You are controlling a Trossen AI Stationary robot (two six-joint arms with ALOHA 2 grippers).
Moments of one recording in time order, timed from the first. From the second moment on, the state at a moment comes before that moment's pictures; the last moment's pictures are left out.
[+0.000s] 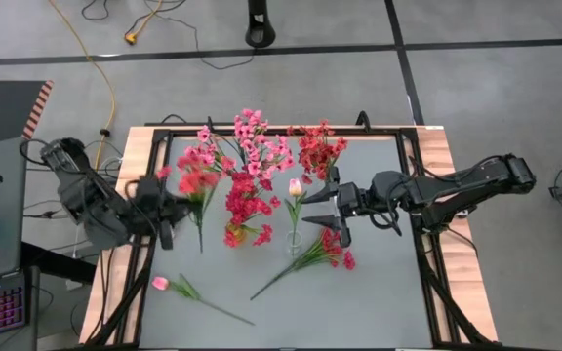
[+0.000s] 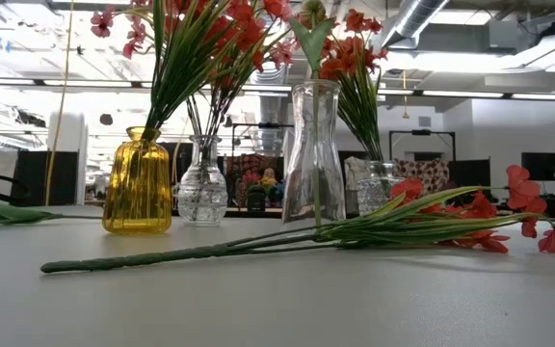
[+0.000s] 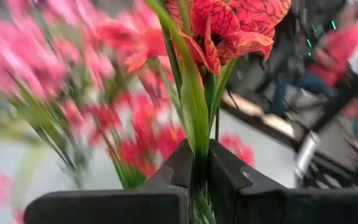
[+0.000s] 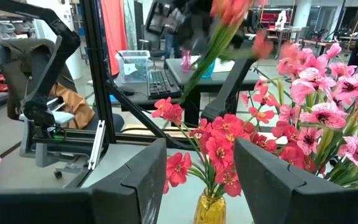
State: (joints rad) left arm -0.76 0.92 1.20 -0.84 -1.05 -0.87; right arm 0.19 1.19 0.95 0.23 0.08 -0.01
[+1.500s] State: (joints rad) left arm -0.25 1.37 1.22 0.27 -0.40 -0.07; right arm 0.14 1.33 0.95 0.65 0.07 -0.09
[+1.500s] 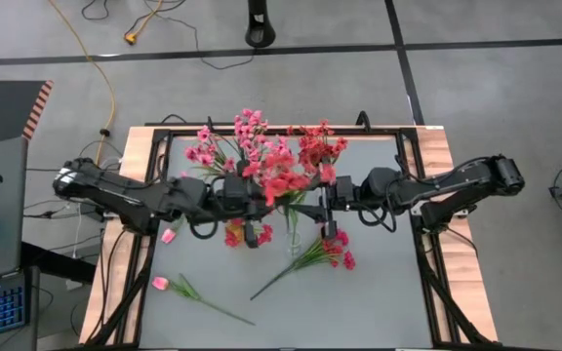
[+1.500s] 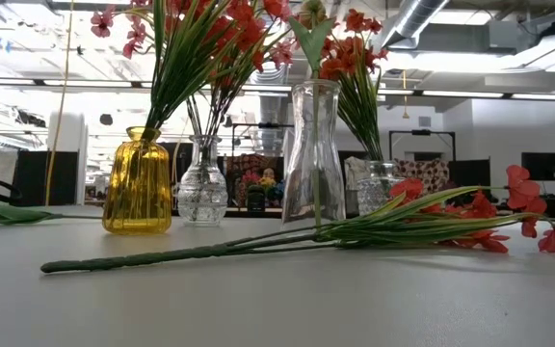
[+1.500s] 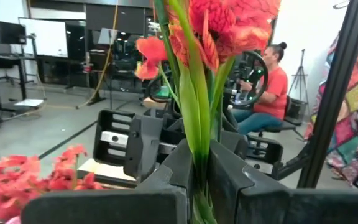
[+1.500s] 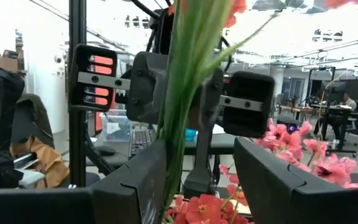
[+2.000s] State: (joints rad) left arm -0.23 1.39 1.22 0.24 -0.37 -0.04; right arm 0.18 1.33 0.95 0.54 0.07 -0.09
